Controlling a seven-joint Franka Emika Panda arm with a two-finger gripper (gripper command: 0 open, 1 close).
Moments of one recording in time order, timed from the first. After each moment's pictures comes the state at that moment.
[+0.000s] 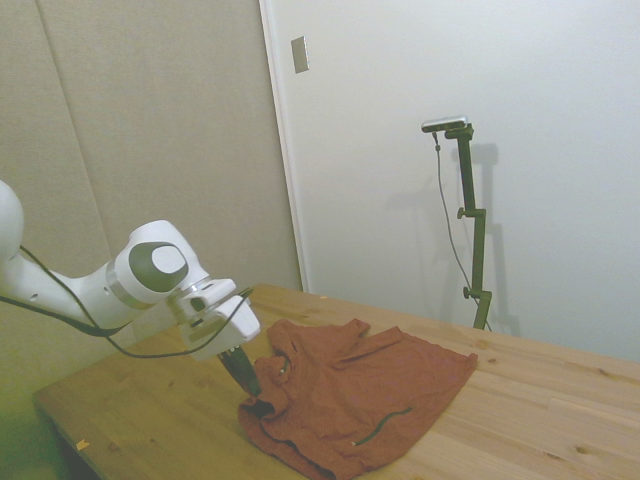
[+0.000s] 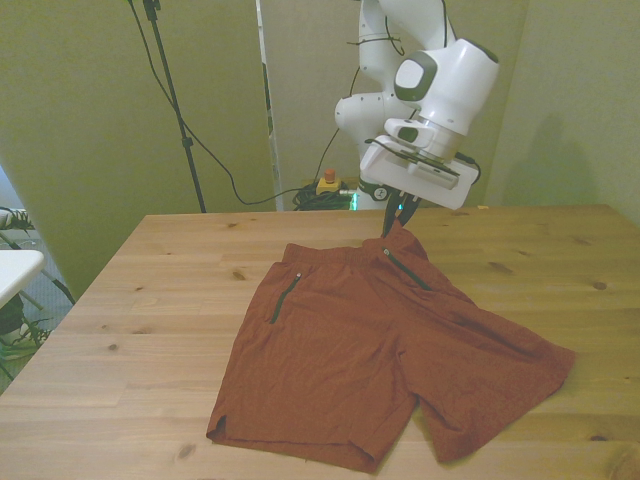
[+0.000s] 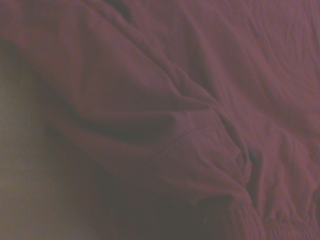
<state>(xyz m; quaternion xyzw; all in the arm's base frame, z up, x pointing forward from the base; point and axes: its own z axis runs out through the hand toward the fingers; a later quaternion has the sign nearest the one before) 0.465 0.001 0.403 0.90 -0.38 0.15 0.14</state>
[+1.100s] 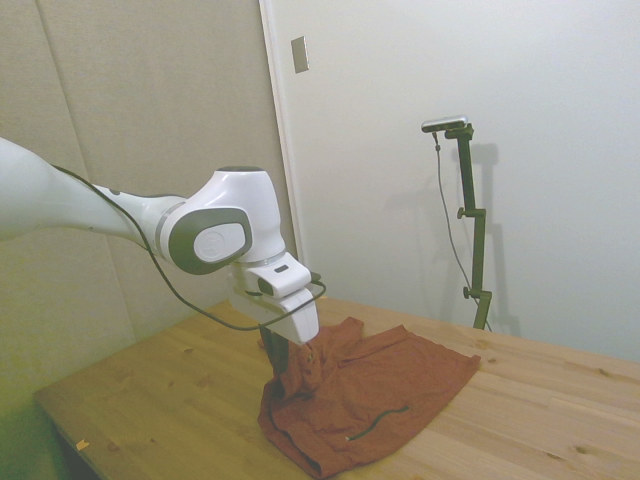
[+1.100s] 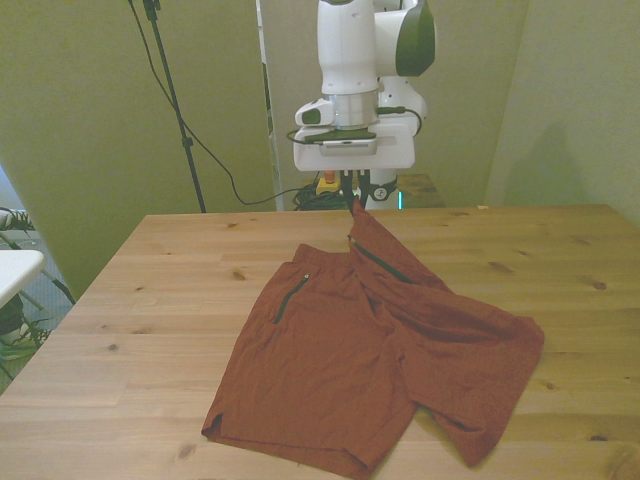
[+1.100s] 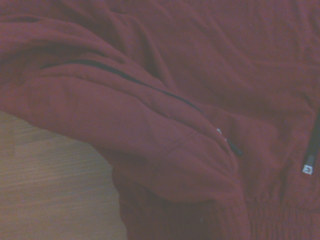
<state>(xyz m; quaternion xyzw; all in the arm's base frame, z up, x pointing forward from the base) 0.470 -0.131 0.465 0.88 -0.48 0.03 -0.04</state>
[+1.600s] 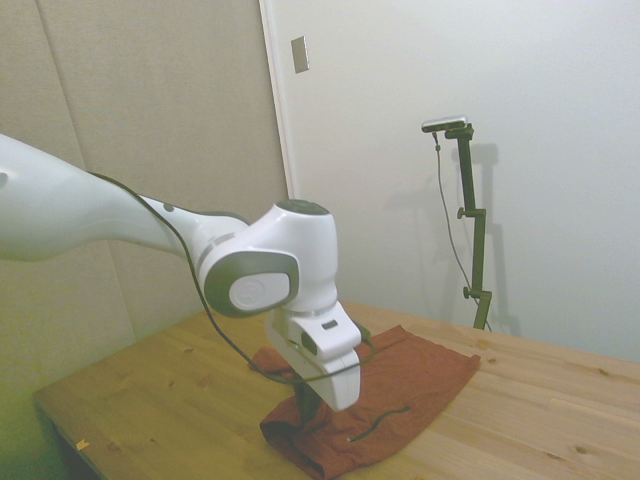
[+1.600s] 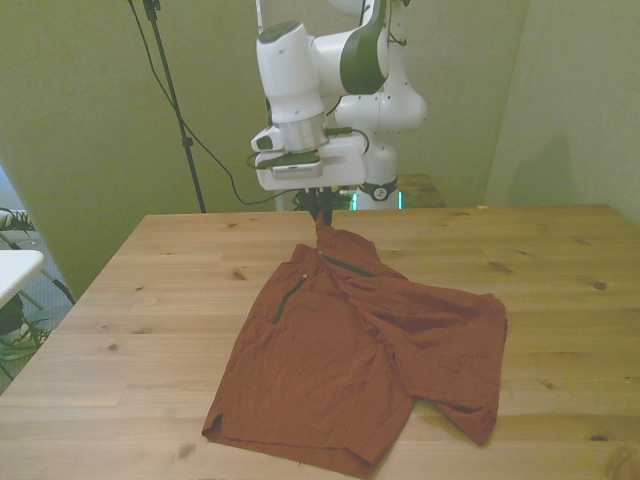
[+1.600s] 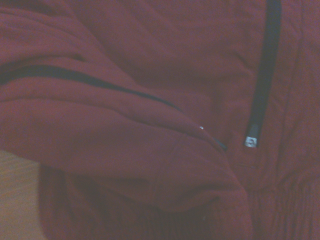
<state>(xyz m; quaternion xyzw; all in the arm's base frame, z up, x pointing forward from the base) 0.454 -0.216 0.402 0.84 -0.54 -0.03 -0.07</state>
